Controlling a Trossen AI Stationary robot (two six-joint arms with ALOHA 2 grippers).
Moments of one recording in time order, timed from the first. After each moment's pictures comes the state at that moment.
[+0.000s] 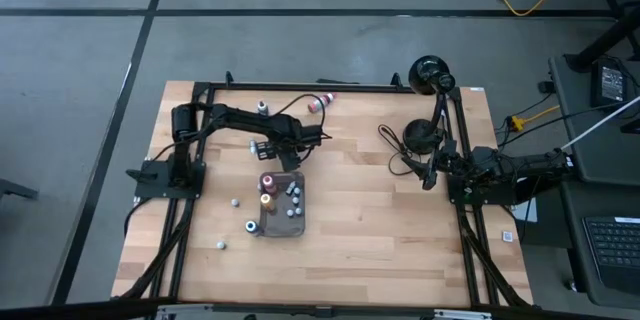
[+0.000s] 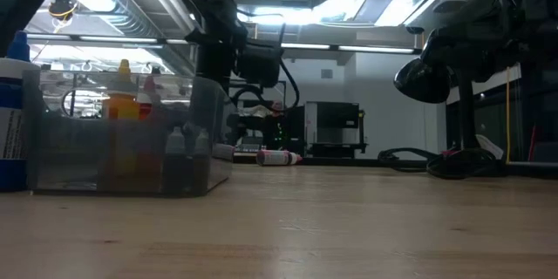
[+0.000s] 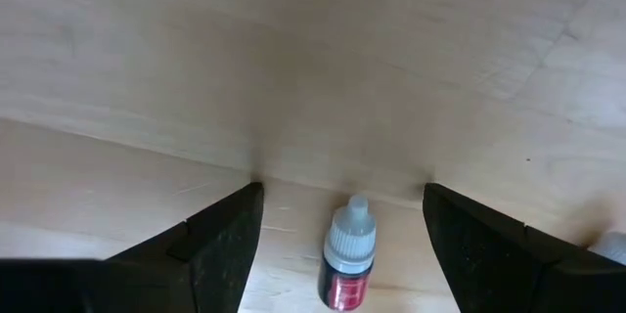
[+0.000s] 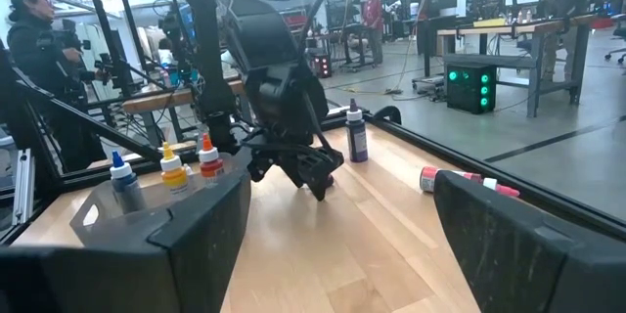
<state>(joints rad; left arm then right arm) 0.26 1.96 1.25 -0.86 -0.26 1.50 0.14 0.01 0.01 0.08 0.45 0.12</state>
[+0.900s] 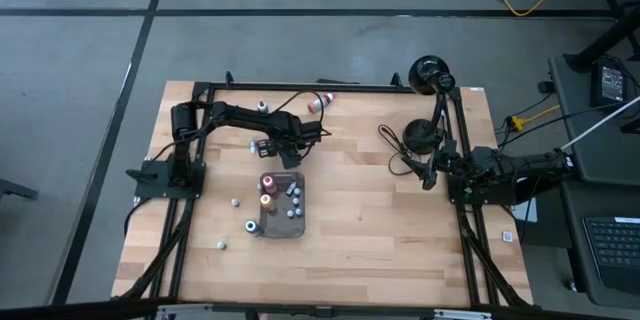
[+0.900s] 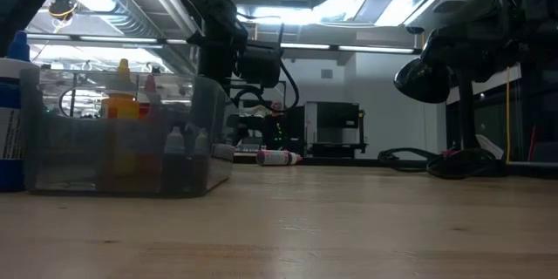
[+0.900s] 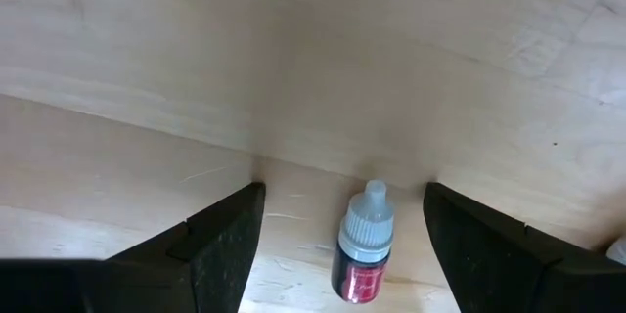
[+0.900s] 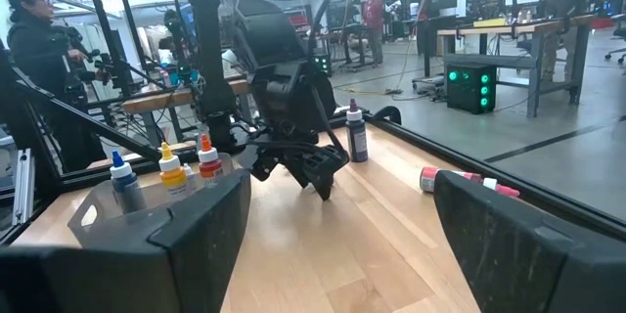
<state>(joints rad) 0.29 1.98 1.25 -0.82 -0.27 1.54 0.14 0.01 0.01 0.08 0.45 0.12</state>
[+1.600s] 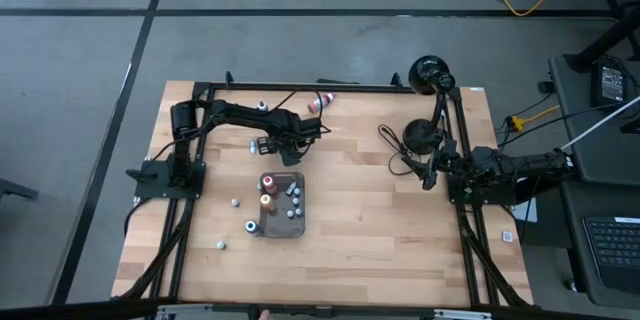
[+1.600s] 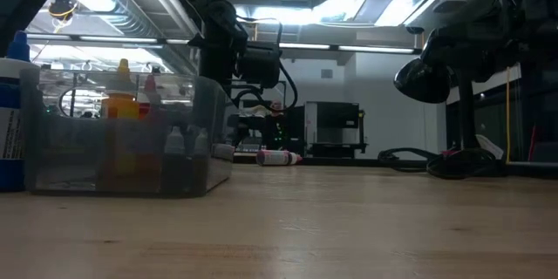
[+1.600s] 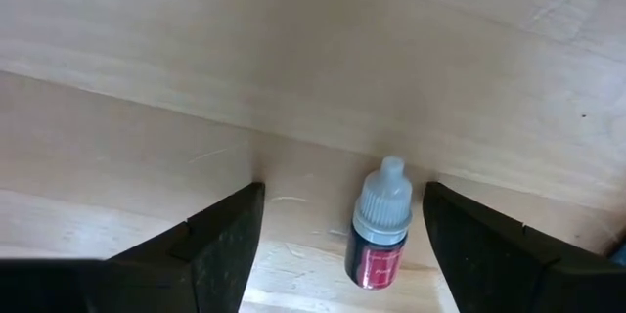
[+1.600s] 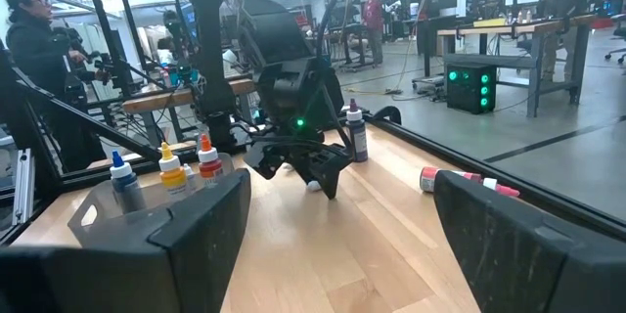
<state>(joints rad) 0.32 1.98 1.24 -0.80 -0.27 1.59 0.14 0.01 0.01 0.08 0.45 0.12</state>
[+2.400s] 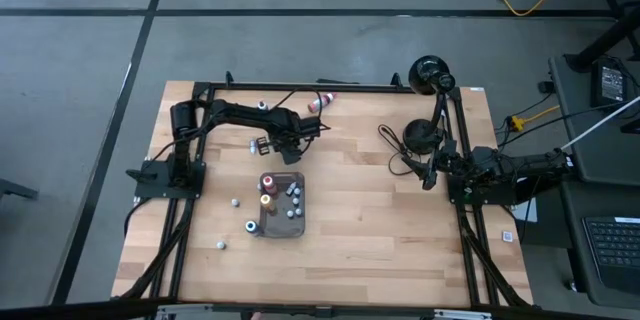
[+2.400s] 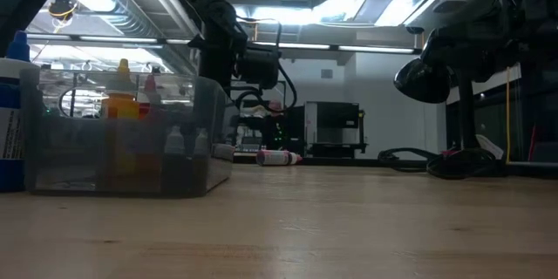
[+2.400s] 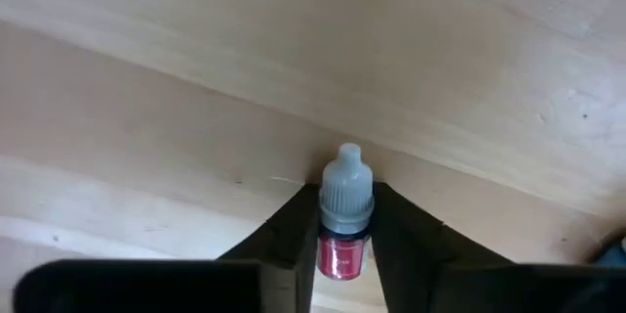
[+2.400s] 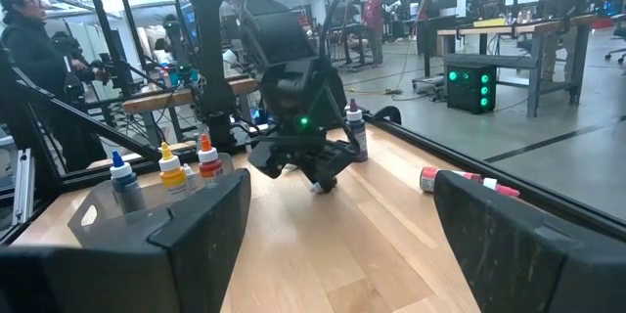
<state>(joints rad) 0.31 1.96 1.24 -0.81 -0.25 1.50 0.14 0.01 0.01 0.08 0.45 0.12</state>
